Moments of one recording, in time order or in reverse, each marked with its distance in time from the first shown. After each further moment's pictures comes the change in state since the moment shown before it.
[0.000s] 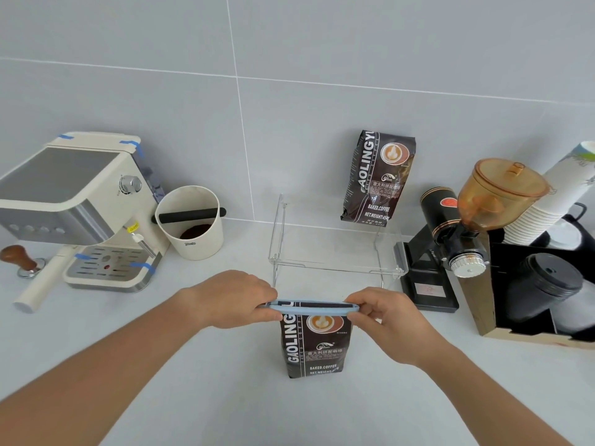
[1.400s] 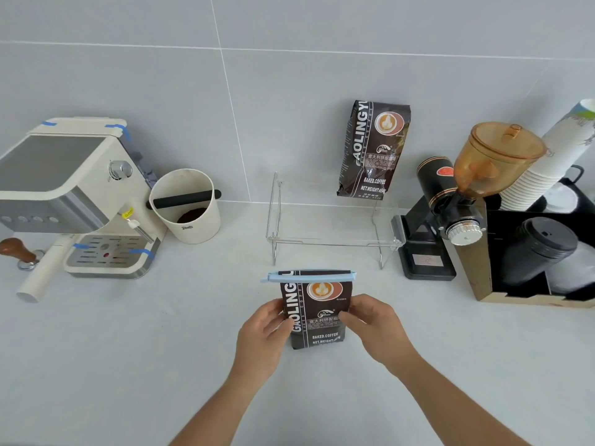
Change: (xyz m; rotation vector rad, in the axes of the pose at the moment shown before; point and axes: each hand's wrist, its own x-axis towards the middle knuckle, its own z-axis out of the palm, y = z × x) left_hand 0.000 0.094 0.124 -1.627 0.670 -0.557; right_hand -0.030 0.048 0.080 0.601 0.153 0.382
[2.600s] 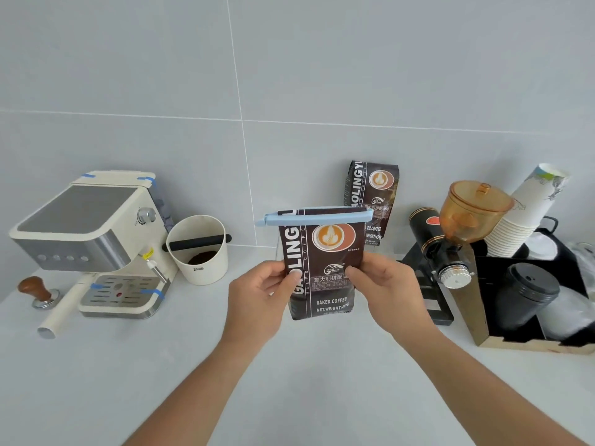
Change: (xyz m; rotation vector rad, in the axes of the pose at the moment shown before) left_hand 0.006 0.146 -0.007 0.045 0.086 0.479; right_hand -0.005 -0.157 -0.005 -0.012 0.105 -0.387
